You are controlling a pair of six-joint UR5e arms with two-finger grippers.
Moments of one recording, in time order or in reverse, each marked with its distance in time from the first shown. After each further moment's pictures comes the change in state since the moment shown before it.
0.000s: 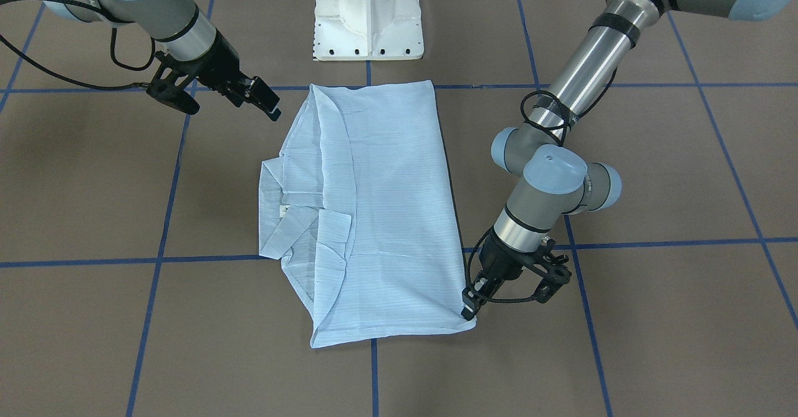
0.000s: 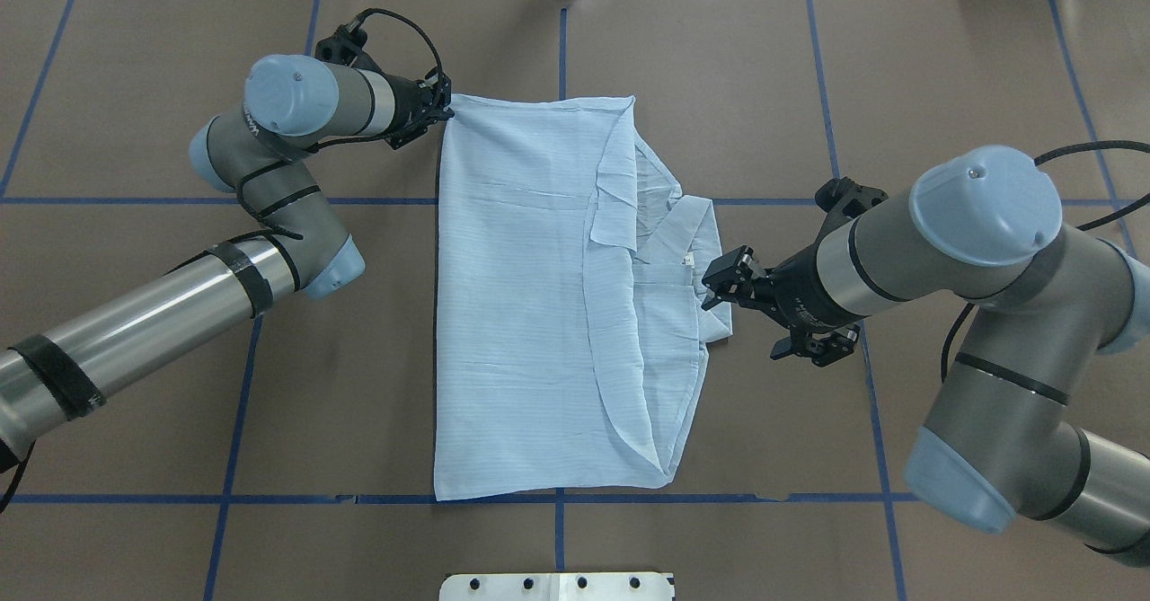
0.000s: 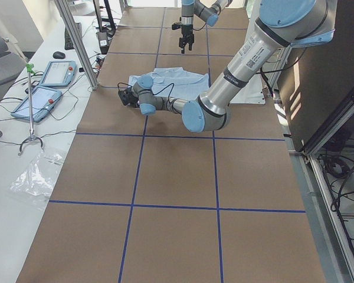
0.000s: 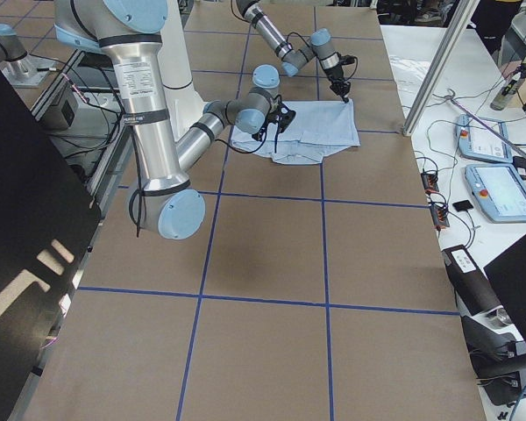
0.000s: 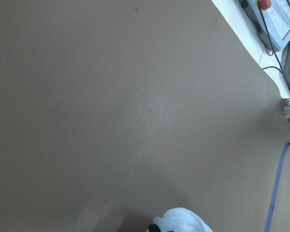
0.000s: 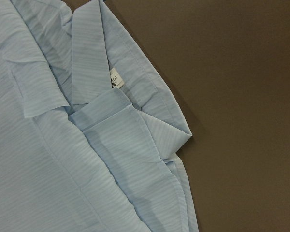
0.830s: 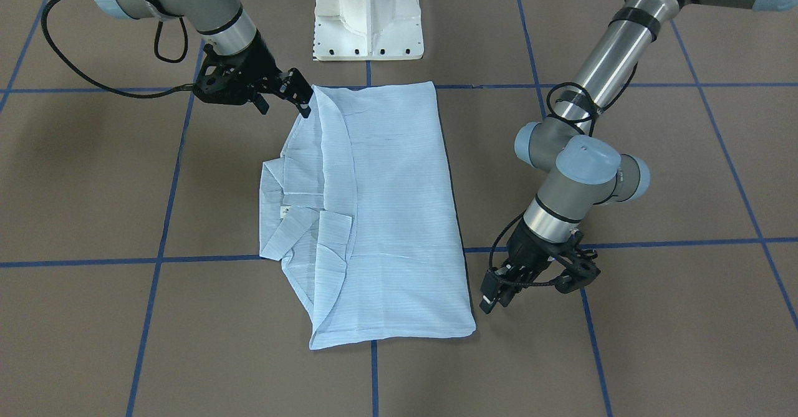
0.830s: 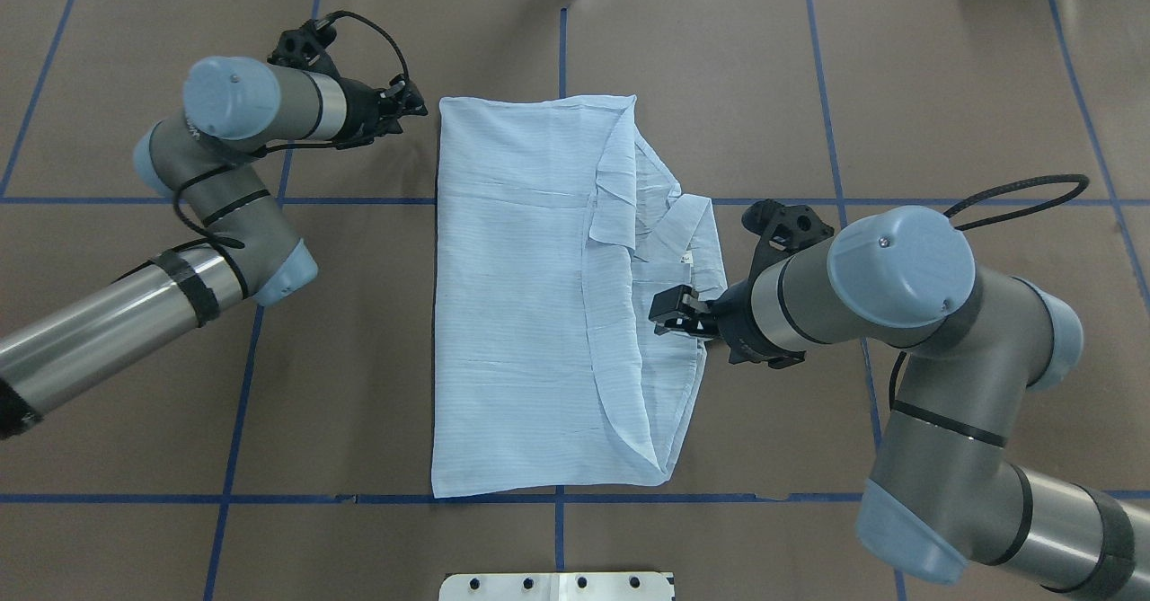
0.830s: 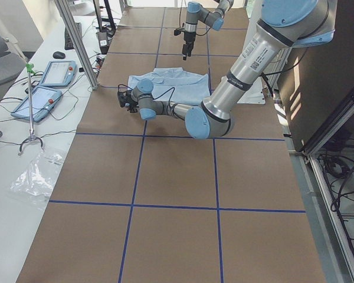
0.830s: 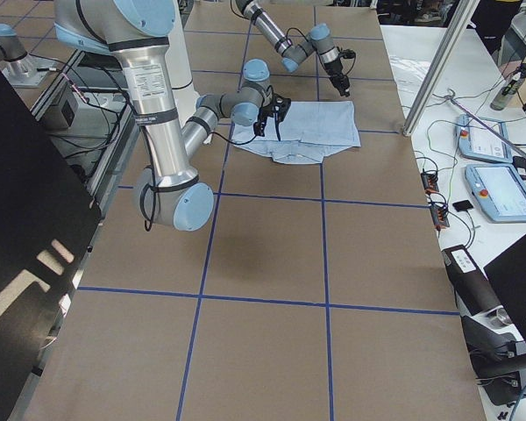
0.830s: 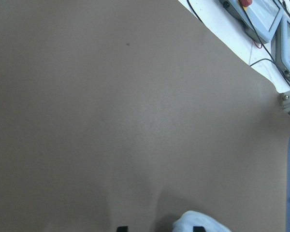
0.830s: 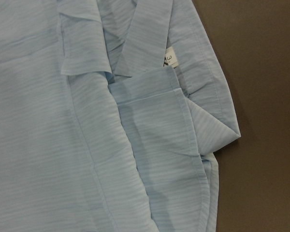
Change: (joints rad) left arm -0.040 0.151 -0.171 0.012 -0.072 0.271; right arm -0.115 0.065 -0.017 -0.039 -0.163 -0.240
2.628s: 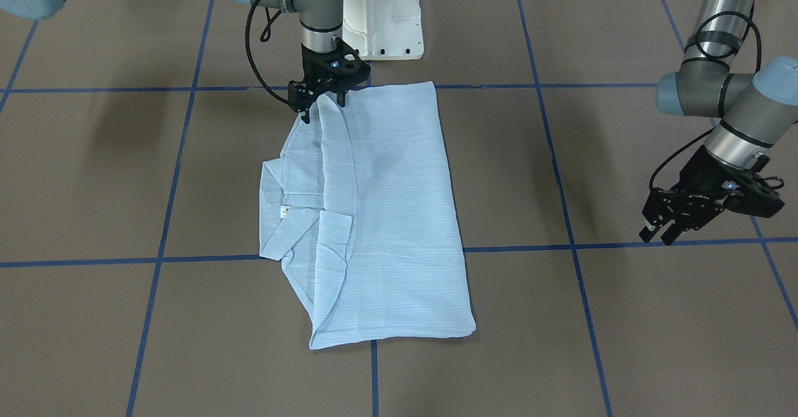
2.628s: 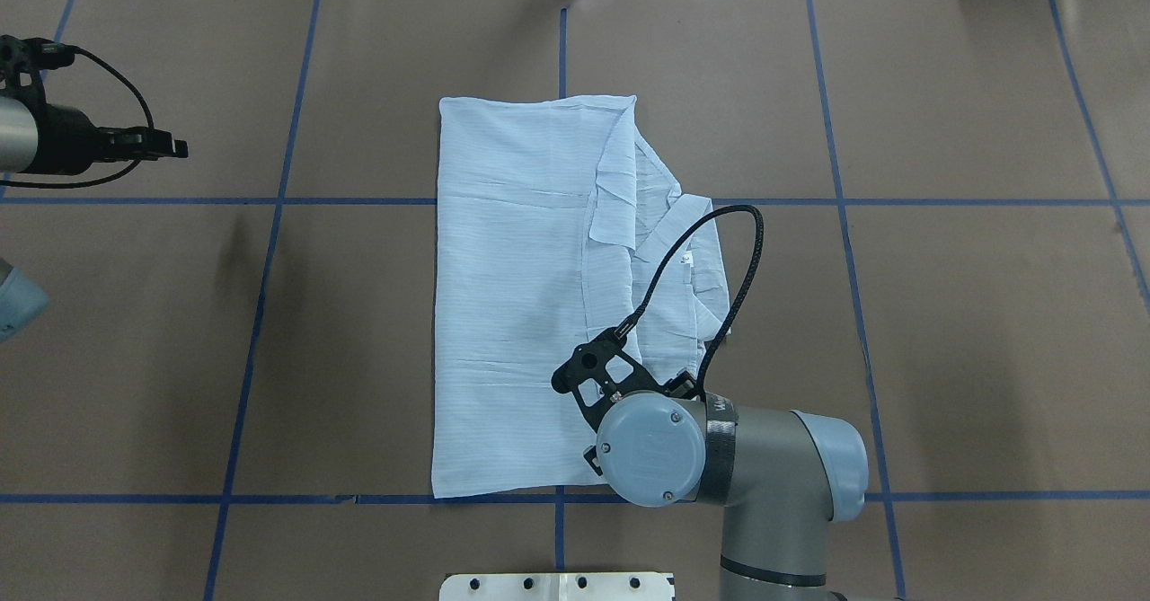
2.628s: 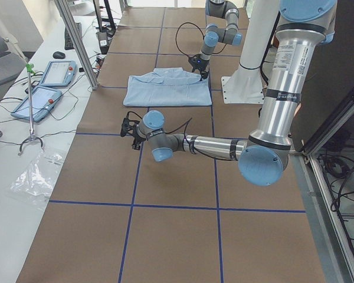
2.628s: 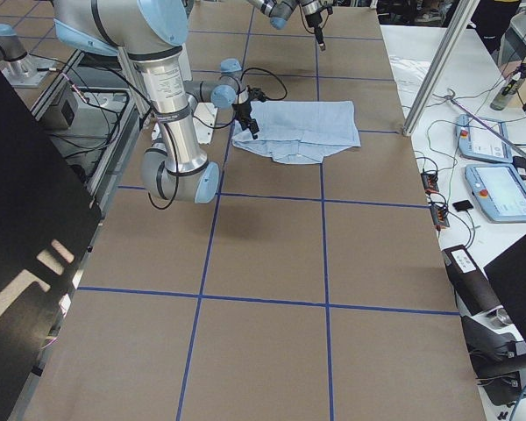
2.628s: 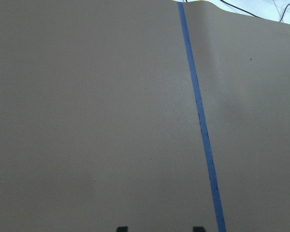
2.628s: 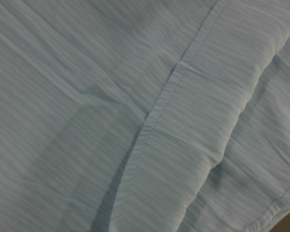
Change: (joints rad) left arm -0.220 0.475 -0.345 0.009 -0.211 0.556; right arm -0.284 0.216 -0.166 -0.350 -0.424 -0.804
